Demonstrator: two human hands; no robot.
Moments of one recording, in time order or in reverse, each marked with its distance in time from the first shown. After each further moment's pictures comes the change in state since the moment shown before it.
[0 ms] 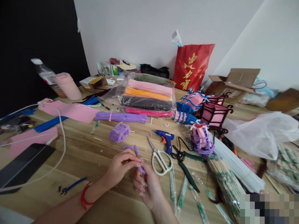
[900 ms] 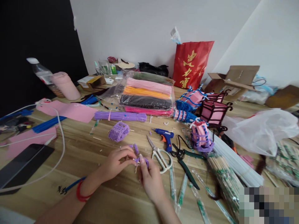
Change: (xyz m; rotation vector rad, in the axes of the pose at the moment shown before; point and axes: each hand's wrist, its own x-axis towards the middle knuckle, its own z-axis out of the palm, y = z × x) left_hand 0.011 0.009 -0.028 0.373 -0.215 0.151; right_hand -0.001 -0.004 -0.009 -1.044 0.288 -0.582
